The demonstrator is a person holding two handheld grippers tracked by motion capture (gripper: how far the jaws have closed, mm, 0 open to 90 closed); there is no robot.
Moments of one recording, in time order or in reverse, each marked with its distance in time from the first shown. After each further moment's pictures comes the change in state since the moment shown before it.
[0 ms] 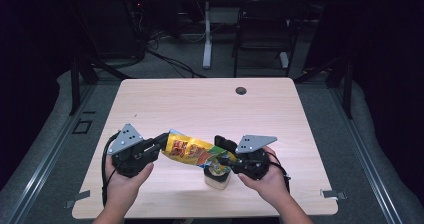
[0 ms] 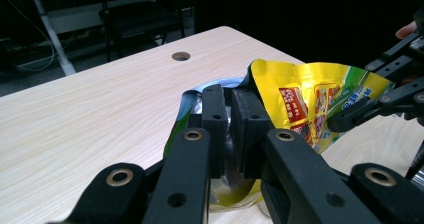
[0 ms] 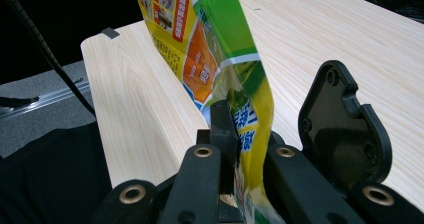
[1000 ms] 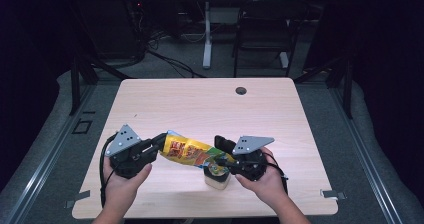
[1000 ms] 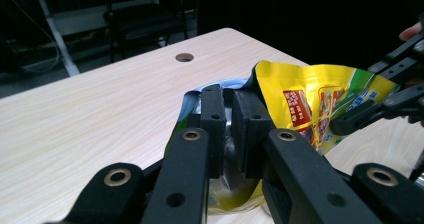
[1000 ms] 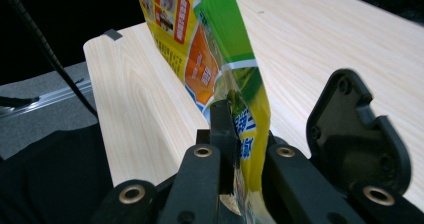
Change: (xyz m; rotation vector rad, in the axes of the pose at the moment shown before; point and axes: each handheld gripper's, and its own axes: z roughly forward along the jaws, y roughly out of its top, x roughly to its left) left arm 0.001 -0.002 -0.005 -0.017 0.009 -0.001; right arm 0.005 0.003 0.004 -0.006 0.001 -0.011
